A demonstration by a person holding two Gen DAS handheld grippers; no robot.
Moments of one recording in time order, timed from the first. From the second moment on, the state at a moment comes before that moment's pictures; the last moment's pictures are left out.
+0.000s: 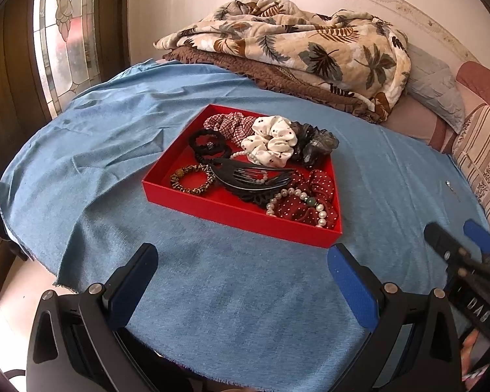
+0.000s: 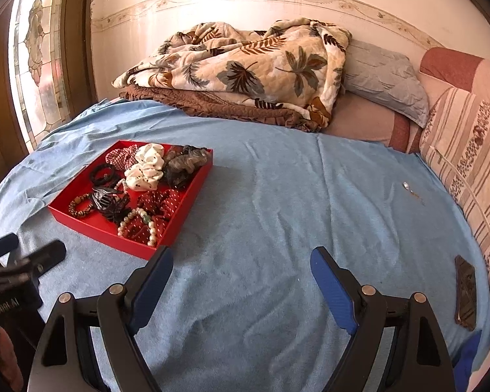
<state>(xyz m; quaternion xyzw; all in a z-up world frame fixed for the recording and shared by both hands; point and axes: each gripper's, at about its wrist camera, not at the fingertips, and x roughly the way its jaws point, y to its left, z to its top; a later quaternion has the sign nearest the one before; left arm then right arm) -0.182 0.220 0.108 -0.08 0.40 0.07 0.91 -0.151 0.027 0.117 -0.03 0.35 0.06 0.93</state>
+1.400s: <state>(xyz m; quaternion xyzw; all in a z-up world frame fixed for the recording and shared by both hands) -0.182 0.232 0.105 -0.09 0.40 0.08 0.91 -0.152 0.053 0.109 -0.05 0.36 0.07 0.93</state>
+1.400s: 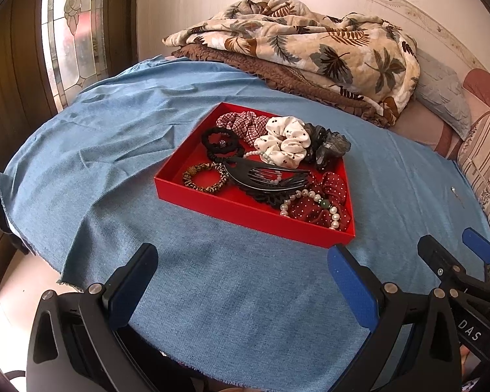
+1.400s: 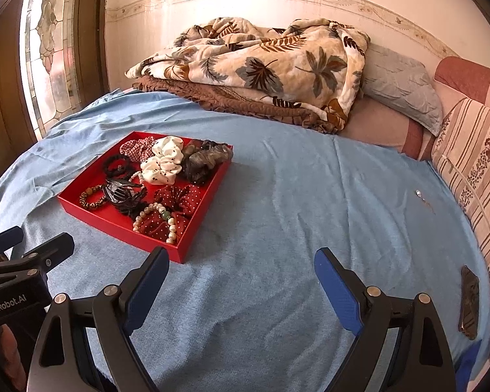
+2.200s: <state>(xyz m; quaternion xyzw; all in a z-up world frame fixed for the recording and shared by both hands) -0.184 0.249 0.102 -0.10 0.40 0.10 0.91 -0.154 0.071 0.117 -0.09 0.34 0.08 0.93</state>
